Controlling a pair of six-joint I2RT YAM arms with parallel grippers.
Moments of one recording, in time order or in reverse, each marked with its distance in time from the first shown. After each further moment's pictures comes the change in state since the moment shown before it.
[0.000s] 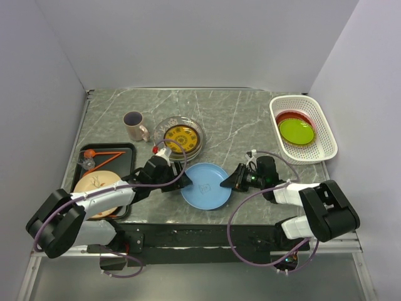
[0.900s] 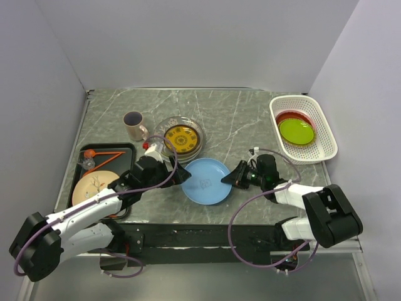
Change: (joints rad) left arm 0.000 -0.236 -0.006 -0.057 -0.065 0.010; right arm 0.007 -0.047 0.018 -0.040 0.085 0.014
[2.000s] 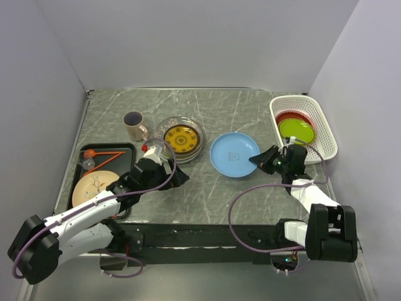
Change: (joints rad) left arm 0.000 -0.031 -0.024 -0.034 -0.005 0.016; right arm -0.411 -0.151 0.113 -0.227 0.027 -0.100
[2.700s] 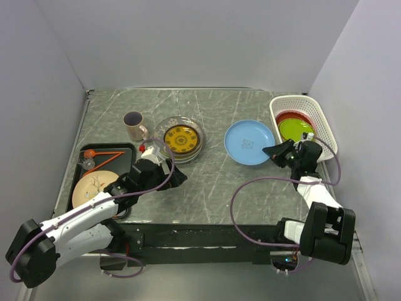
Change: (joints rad) left arm 0.000 -0.042 0.000 -0.044 -0.034 0.008; right arm -0.172 -0.005 0.060 0.018 -0.014 0.028
